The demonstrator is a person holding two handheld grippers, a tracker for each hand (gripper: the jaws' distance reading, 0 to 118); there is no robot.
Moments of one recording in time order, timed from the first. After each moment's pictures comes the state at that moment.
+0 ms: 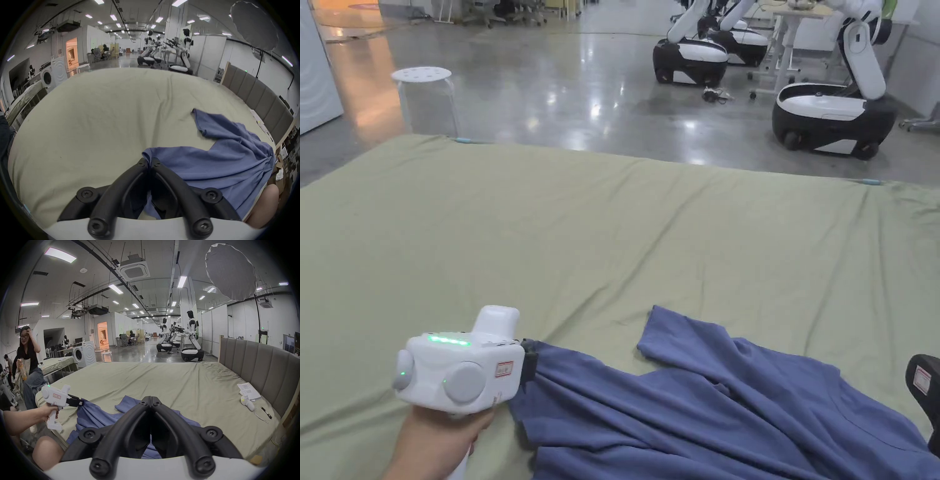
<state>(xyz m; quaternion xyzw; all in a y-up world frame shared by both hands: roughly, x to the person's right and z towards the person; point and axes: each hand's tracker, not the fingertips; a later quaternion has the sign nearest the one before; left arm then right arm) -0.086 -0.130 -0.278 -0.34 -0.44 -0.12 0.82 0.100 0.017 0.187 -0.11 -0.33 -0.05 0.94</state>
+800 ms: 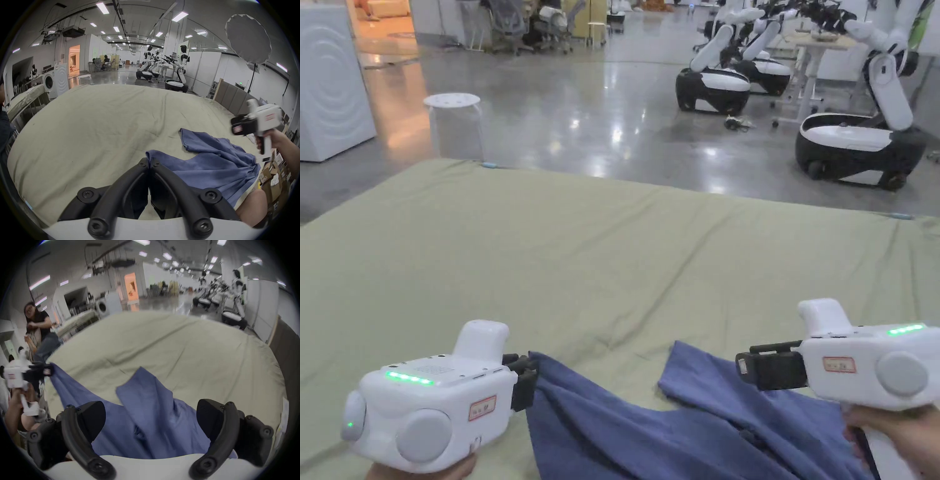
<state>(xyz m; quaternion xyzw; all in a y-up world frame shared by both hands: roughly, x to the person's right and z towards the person) -0.126 -0.073 -0.256 -0.30 -0.46 -0.07 0.83 0.265 -0.061 -0.046 -0.38 -0.13 -0.10 0.91</state>
